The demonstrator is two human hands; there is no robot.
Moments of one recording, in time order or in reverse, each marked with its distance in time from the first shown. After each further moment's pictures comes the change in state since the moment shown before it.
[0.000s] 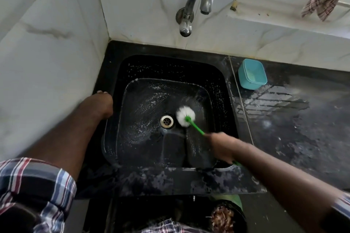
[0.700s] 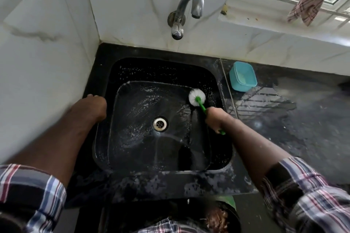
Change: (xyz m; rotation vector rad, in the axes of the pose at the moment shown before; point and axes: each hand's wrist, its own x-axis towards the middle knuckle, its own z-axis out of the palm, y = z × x) left_hand 0.004 0.004 -0.001 0.023 -0.014 0.000; right_hand 0.059 0.038 -0.047 0.045 0.063 0.275
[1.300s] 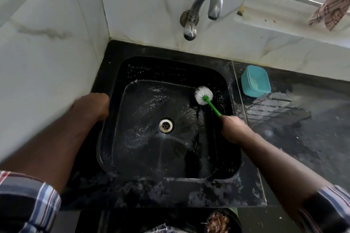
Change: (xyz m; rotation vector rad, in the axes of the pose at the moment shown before) left_hand 0.008 -0.017 0.002 -0.023 0.106 0.032; right_hand -0.010 0.021 0.016 0.198 0.226 0.007
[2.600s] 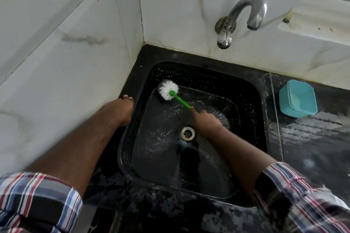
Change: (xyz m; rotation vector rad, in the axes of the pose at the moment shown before) left_hand 0.011 -0.010 0.024 0.022 -0.083 0.011; right_hand 0.077 -0.139 0.017 -0.083 -0.036 -0.351
